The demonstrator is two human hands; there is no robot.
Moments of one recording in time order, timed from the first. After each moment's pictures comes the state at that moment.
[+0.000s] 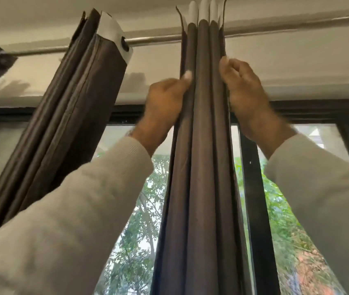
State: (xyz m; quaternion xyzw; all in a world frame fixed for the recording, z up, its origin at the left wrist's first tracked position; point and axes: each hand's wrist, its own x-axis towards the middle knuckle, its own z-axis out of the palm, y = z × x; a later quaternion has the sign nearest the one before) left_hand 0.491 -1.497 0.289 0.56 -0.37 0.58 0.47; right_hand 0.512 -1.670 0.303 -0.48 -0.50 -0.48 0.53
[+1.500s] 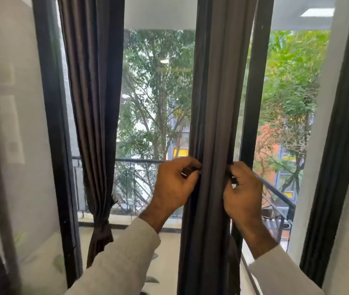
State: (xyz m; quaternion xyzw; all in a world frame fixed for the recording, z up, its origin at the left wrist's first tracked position) left_hand 0.438 -1.454 -0.161 0.73 -0.24 0.44 0.47; right_hand 0.452 -1.638 -0.176 -0.69 -0.26 -0.50 0.45
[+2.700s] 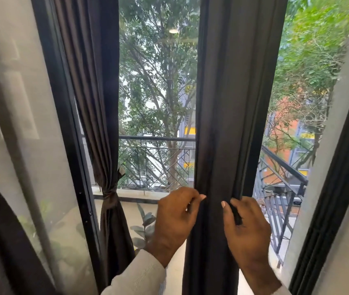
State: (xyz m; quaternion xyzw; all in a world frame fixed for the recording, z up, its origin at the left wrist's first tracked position) left_hand 0.392 -1.471 -0.297 0.76 -0.18 0.52 0.35; right_hand 0.404 -1.651 -0.319 -0.75 -0.15 -0.52 0.39
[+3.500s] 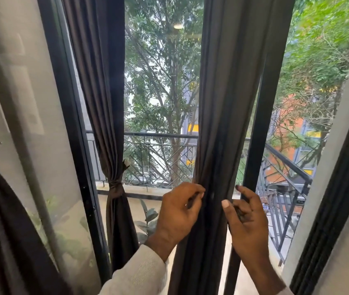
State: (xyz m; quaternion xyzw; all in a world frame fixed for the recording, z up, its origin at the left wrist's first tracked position) left_hand 0.394 -1.468 -0.301 0.76 -0.18 0.44 0.45; right_hand 0.390 -1.648 -0.309 -0.67 -0.17 -0.28 0.67
